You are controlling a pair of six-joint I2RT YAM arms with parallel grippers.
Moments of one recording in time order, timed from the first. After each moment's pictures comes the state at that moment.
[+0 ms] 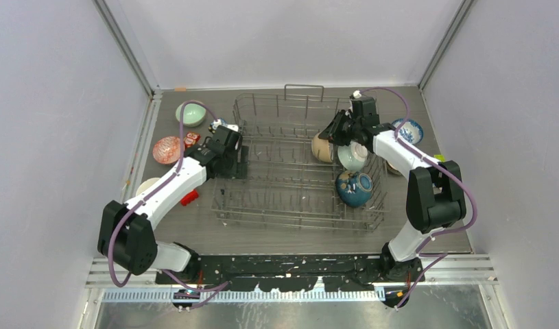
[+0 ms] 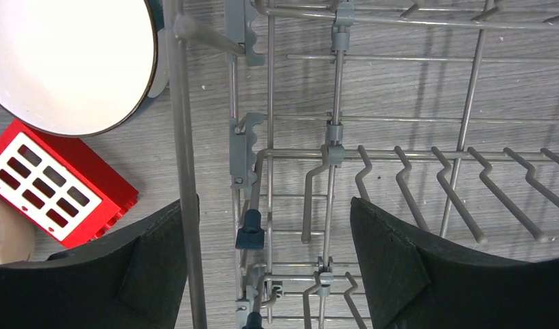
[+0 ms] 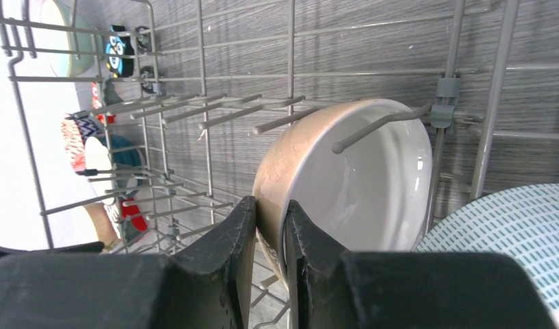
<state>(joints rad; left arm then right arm) -0.49 1.36 1.05 -0.69 -0.22 -0.35 0.25 1.66 1.18 -0.22 -0.31 0.69</state>
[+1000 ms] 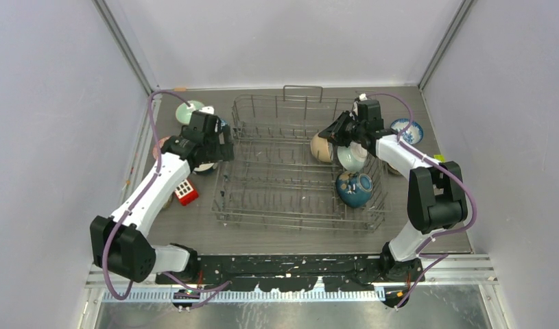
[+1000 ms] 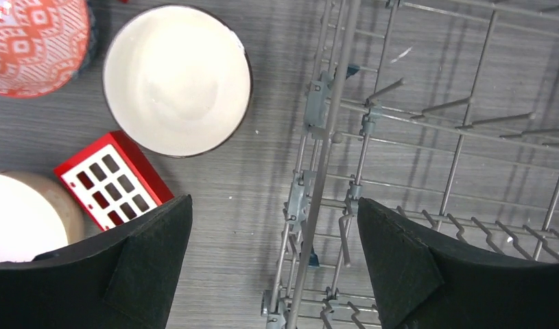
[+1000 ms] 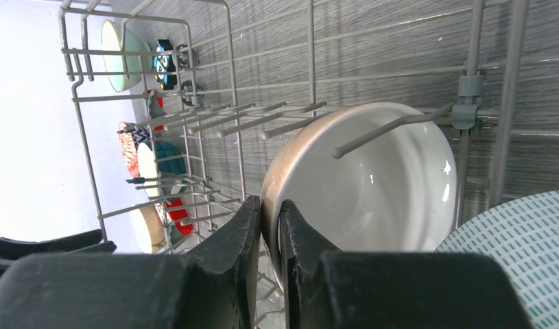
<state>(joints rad) -0.35 1.30 1.17 -0.73 -0.24 -0.36 0.20 1.66 1.10 -0.07 -0.42 0.84</state>
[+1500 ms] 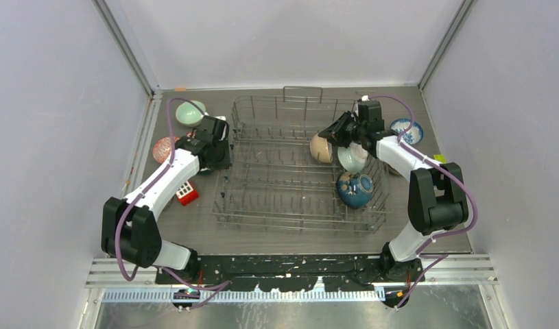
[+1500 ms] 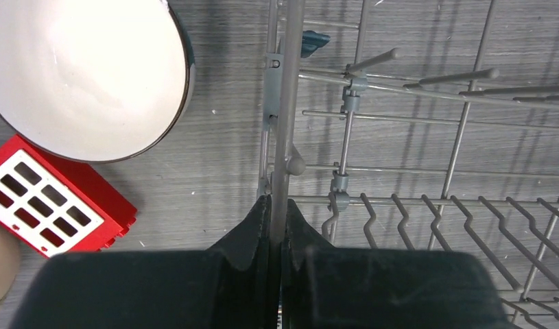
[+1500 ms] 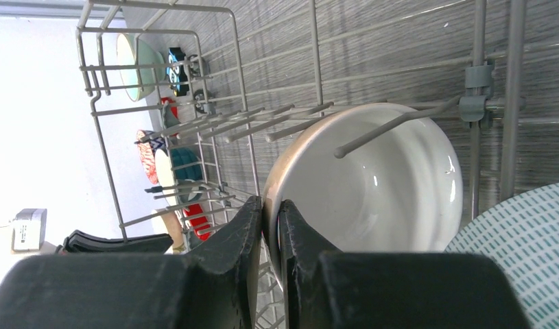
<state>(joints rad) -0.34 1.41 1.10 -0.68 -0.09 -0.37 0.20 1.64 1.09 -0.06 -0.42 0.92</state>
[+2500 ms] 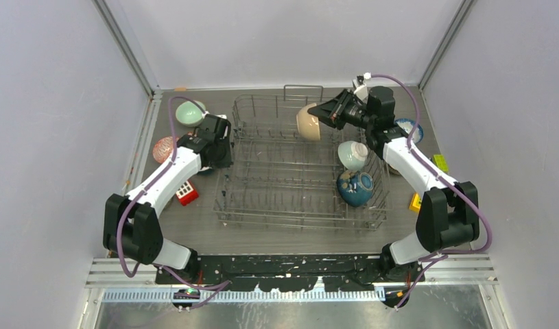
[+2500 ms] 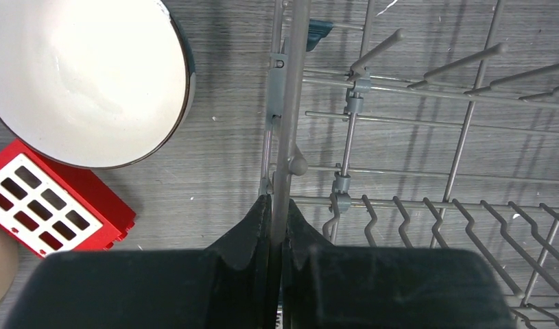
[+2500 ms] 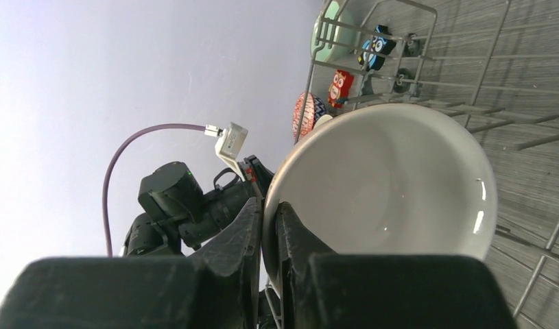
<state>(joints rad) -0.35 1.44 1.12 -0.67 -0.12 -0.37 0.22 1.50 1.12 0.21 -0.69 1.13</state>
